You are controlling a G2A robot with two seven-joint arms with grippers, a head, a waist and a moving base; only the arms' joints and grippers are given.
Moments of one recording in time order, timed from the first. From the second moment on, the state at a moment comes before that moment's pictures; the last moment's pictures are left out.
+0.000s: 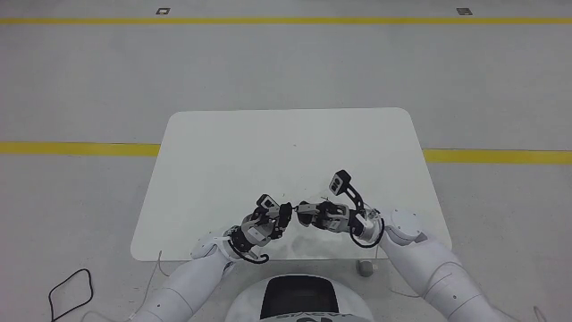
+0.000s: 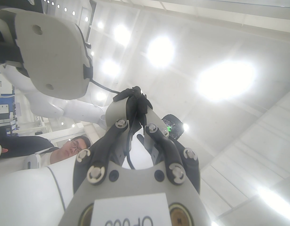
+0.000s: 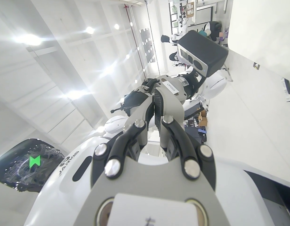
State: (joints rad) left arm 1.45 -1.25 -0.93 -1.16 -1.29 -0.19 -1.38; right arm -1.41 -1.16 0.98 -1.29 0.72 -0.22 1.07
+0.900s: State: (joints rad) left arm 1.45 -1.25 -0.93 -1.16 -1.29 -0.19 -1.38; right arm -1.41 -1.17 0.97 -1.27 0.72 -0.22 1.07
